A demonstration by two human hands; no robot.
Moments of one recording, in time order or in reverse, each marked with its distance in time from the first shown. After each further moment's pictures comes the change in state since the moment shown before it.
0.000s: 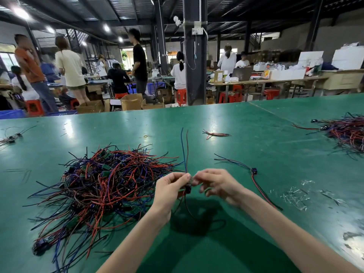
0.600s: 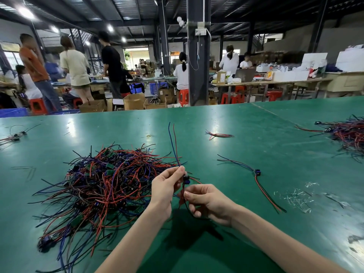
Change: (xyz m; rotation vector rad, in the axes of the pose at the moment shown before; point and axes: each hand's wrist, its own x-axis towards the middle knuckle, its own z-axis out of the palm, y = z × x) left_hand 0.007 0.006 -0.009 -0.242 0.104 -0.052; right_hand -0.013 0.021 0.050 0.240 -0.170 0.056
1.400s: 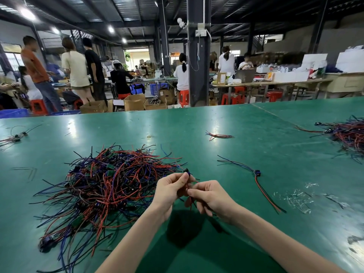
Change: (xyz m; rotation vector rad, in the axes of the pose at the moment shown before) left_hand 0.000 -0.005 -0.005 0.144 -0.193 -0.004; right_hand -0.005 -0.010 -0.001 -0.452 0.113 -0.124
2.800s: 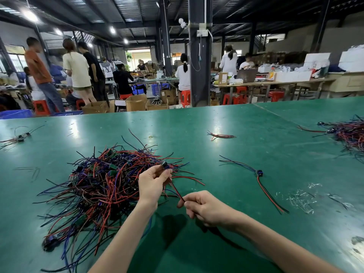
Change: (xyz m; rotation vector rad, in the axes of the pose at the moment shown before) left_hand 0.027 0.002 -0.043 0.173 0.319 0.229; right_hand 0.000 0.010 0.013 -0.232 -0.188 0.068
